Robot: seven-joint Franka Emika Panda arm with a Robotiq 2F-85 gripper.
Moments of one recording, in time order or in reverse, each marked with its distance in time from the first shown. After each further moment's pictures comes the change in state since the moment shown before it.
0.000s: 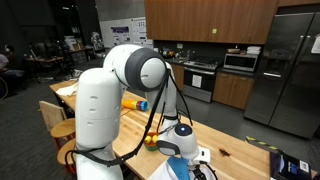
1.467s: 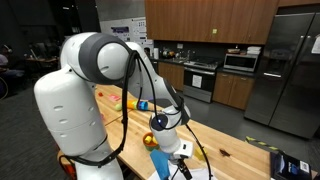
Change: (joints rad) arm 0.009 -0.286 0.139 -0.001 1.228 0.042 -1.056
